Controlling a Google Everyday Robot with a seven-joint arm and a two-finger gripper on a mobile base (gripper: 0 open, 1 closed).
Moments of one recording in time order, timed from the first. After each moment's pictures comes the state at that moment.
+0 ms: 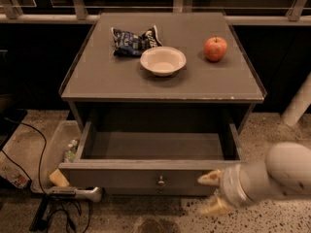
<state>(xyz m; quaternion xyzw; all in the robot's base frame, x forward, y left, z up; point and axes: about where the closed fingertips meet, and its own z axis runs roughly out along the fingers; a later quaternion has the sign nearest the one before) 0.363 -0.157 0.639 -0.62 0.73 0.15 0.25</state>
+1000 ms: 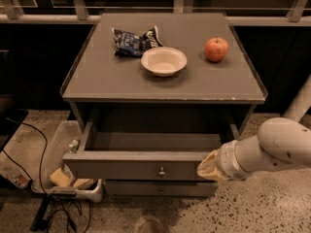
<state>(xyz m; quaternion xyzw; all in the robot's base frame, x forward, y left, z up) 0.444 -0.164 0.646 -0.61 0.74 0.13 0.26</state>
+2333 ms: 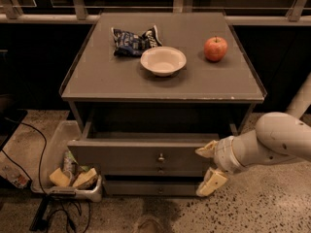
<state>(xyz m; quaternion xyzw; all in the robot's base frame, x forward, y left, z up) 0.458 -0.157 0.648 -0.61 0.73 0.15 0.28</state>
